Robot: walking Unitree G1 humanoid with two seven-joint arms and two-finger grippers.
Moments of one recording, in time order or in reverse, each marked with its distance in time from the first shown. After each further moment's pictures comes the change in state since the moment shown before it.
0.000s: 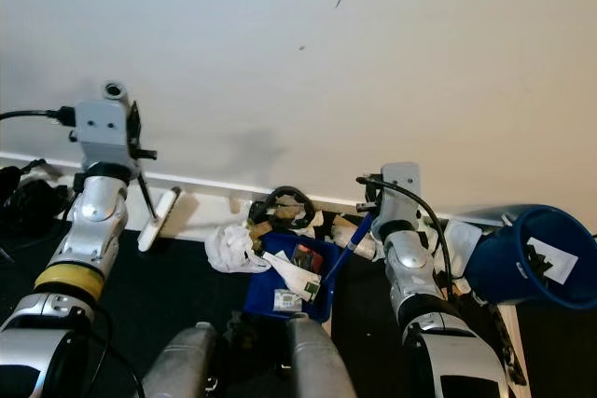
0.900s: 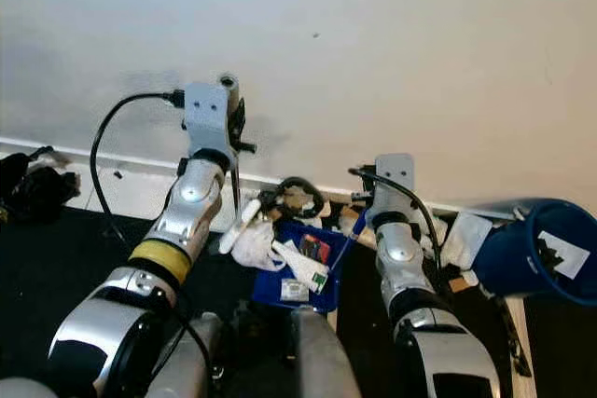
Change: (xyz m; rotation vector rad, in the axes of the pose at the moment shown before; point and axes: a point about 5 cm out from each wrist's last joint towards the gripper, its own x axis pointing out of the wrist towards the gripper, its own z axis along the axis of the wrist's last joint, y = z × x) left arm 0.021 -0.106 0.053 -0.327 0.060 -0.182; right arm 0.001 0.009 0.001 -0.002 -0.010 -0.046
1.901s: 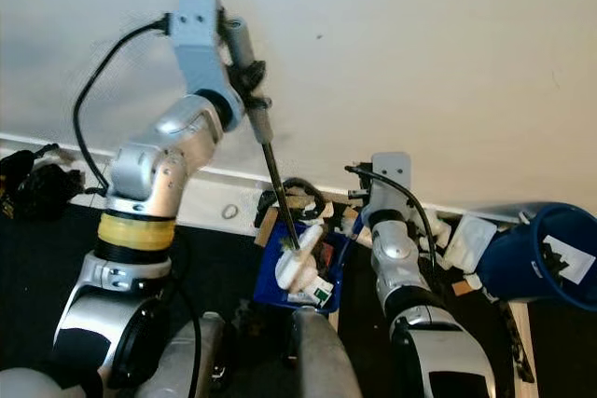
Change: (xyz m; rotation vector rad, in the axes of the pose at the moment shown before) left arm 0.000 -0.001 0.096 -0.316 0.167 -0.148; right arm 0.002 0.006 0.002 0.012 0.002 -0.003
